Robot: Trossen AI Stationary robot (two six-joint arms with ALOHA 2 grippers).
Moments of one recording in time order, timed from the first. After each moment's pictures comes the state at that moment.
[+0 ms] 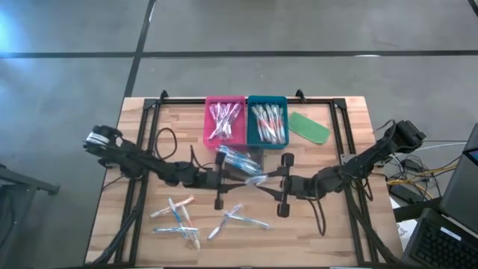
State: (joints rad) left arm -0.29 1.54 0.67 1.05 -0.22 0.22; right arm 0.49 1.41 0.77 0.84 0.56 -0.30
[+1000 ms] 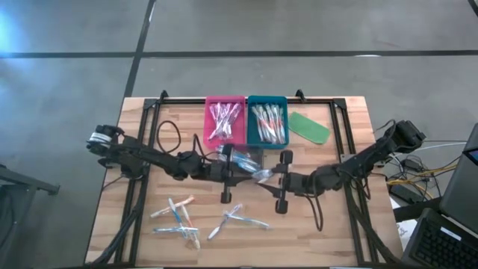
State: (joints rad) left arm -0.21 1.57 0.83 1.06 -0.05 0.28; right arm 0.46 1.41 0.77 0.85 0.54 -0.30
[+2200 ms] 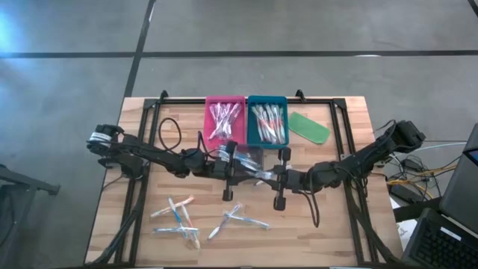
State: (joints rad) left arm -0.17 1.57 0.86 0.98 -0.01 0.26; right arm 0.42 1.41 0.77 0.84 0.49 -0.33
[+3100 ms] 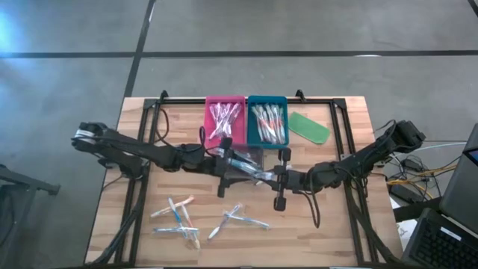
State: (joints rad) left arm -0.17 1.40 0.93 0.45 -0.08 0.33; right arm 0.42 1.41 0.77 0.84 0.49 -0.32
